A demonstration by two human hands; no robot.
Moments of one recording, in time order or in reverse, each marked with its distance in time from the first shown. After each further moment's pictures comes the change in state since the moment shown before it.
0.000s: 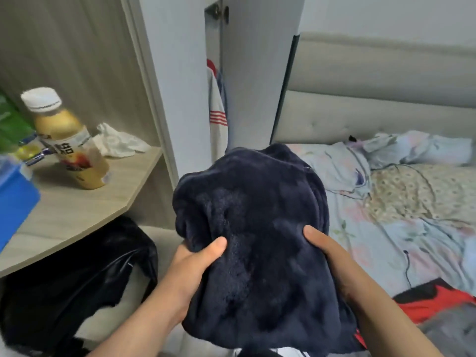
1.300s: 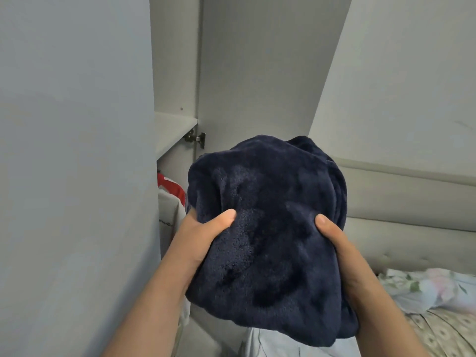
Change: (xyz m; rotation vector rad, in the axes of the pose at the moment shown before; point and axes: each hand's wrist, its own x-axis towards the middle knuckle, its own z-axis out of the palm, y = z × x) left_hand 0.467 0.328 0.161 0.073 -0.164 0.451; right_hand 0.323 -0.430 -0.002 -0.146 0.227 -0.539
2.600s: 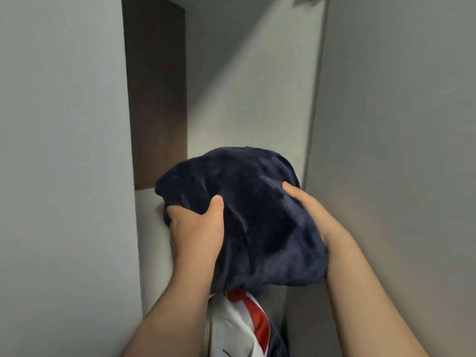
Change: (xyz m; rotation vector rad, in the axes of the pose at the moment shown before) left_hand 0.243 0.142 -0.048 0.262 1.202 0.357; right_hand 0.433 -0.114 0.236 -0.210 -0.965 0.121
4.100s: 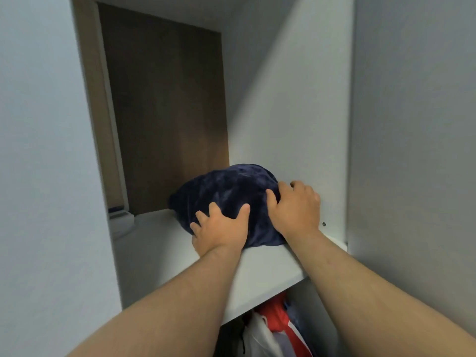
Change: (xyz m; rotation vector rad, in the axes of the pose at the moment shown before) left_hand 0.091 -0.041 0.048 0.882 0.176 0.066; right_hand 0.142 0.025 0.033 -1.304 0.730 -0.699
